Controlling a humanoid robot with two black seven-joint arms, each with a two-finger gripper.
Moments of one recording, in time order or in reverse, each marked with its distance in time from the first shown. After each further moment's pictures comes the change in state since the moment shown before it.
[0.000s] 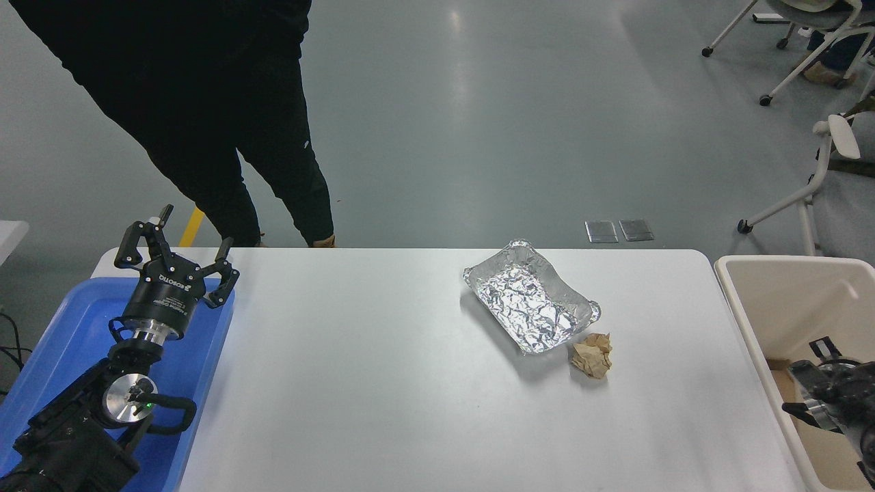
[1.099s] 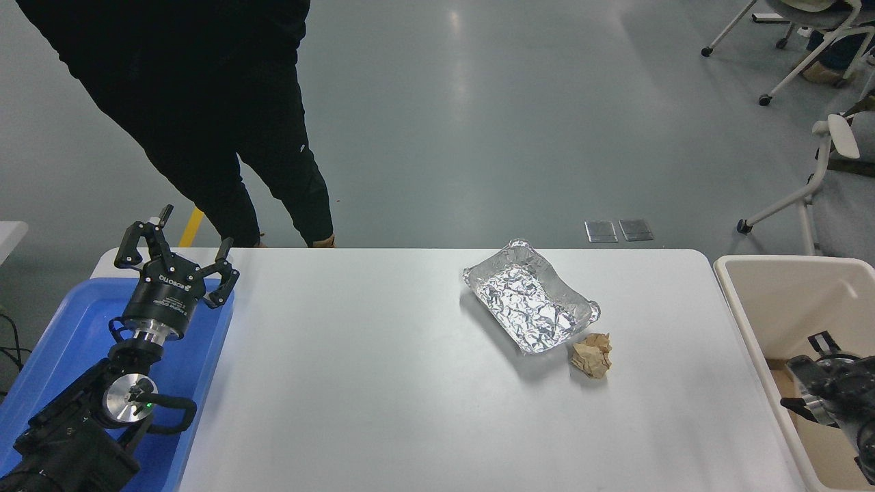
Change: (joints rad) left arm 0.000 0.000 0.000 0.000 0.000 0.000 0.000; right arm -0.026 0.050 0.005 -0.048 0.000 -0.003 0.002
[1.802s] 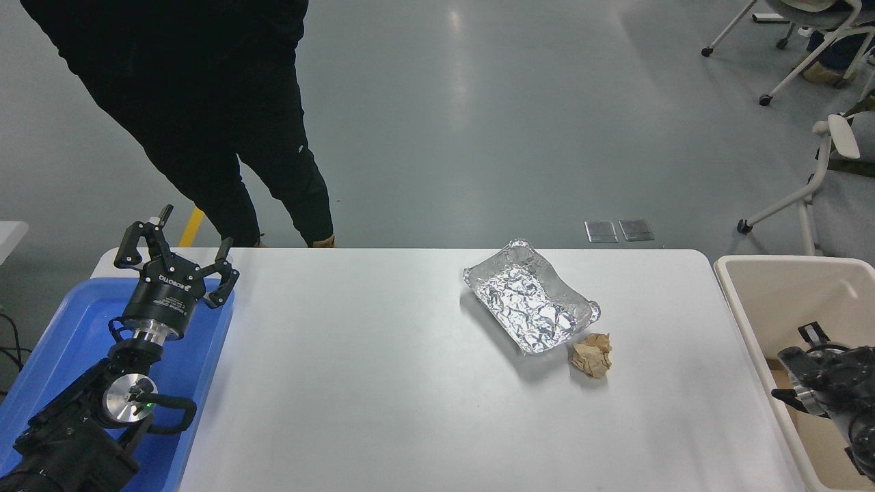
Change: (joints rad) left arm 0.000 0.000 0.000 0.000 0.000 0.000 0.000; right arm 0.021 0.011 -0.001 0.000 0.000 0.004 0.001
